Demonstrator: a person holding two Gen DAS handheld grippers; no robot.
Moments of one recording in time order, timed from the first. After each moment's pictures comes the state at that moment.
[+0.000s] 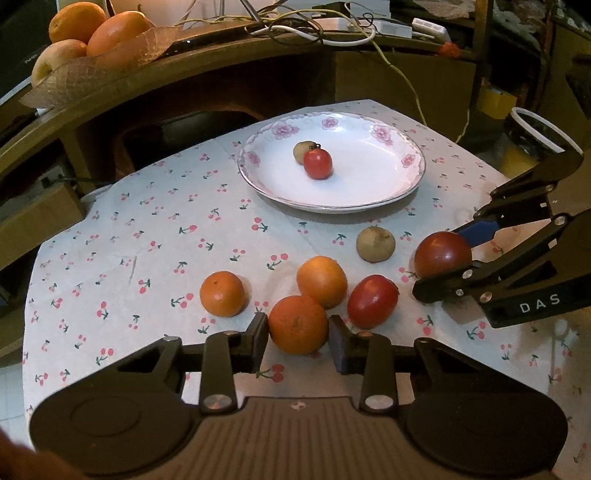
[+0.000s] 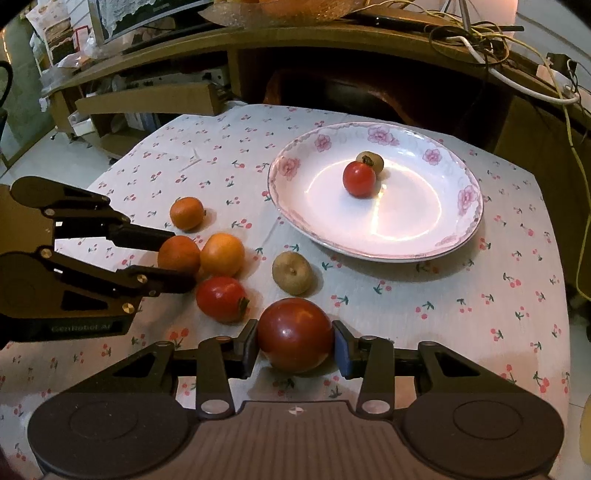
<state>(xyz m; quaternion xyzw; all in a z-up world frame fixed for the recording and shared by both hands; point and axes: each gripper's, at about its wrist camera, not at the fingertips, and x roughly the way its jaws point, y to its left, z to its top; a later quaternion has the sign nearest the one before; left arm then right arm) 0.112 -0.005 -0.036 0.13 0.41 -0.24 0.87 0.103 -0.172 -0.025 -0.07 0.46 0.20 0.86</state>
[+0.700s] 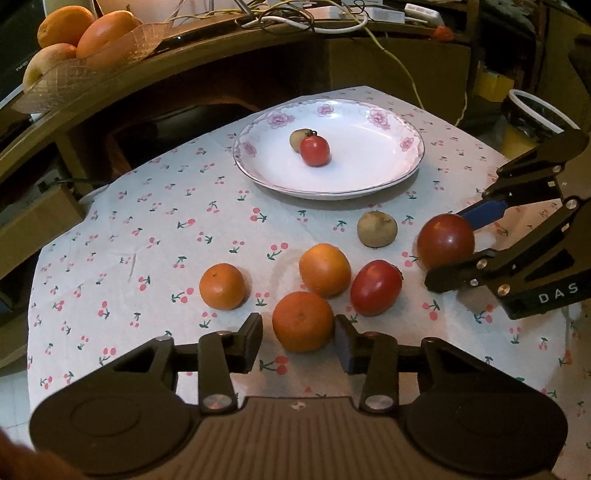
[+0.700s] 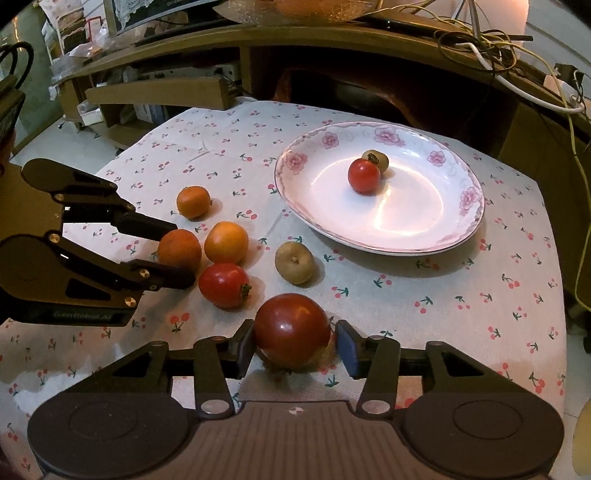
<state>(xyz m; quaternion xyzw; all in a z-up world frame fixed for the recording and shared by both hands) 0.112 -0.007 -0.041 0.15 0.42 -0.23 0.87 0.098 -0.173 -0.026 -0.09 0.45 0.21 0.86</state>
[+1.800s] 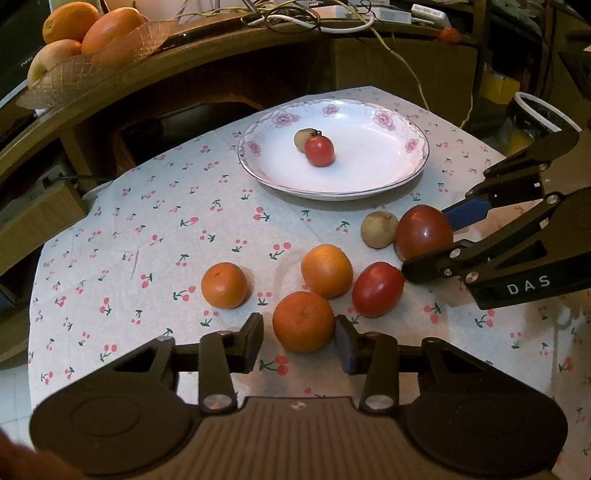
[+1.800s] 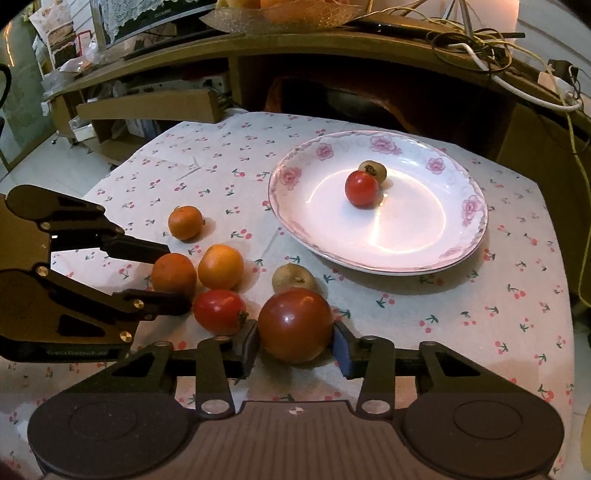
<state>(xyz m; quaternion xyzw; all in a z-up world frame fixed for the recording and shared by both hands) 0.113 -0.008 -0.041 0.14 0.42 -0.23 0.87 0.111 -0.167 -0.028 -0.07 0.45 0.20 0.87</state>
